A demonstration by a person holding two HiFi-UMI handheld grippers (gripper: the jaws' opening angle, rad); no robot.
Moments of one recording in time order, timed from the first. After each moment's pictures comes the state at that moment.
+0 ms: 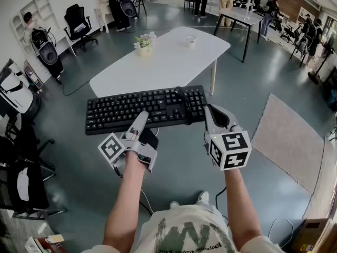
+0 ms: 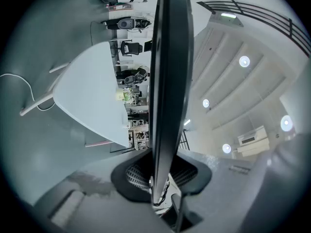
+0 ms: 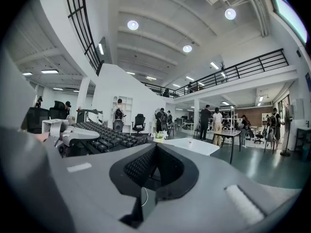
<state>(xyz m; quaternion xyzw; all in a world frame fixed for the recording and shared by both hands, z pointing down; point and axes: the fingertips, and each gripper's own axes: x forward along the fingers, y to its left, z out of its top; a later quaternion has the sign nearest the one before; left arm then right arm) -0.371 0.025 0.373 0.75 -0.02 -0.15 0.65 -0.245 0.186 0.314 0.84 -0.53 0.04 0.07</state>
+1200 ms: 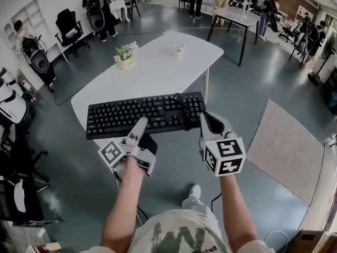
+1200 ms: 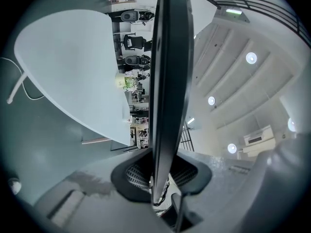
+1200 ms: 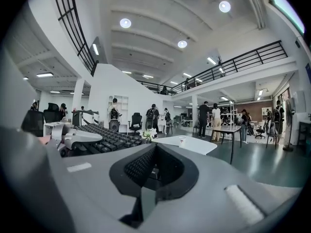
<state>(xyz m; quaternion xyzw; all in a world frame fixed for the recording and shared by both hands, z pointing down) -0.211 0.012 0.393 0.74 -0.02 -0.14 0.66 -0.094 0.166 0.337 0.84 -0.53 0.06 0.05</state>
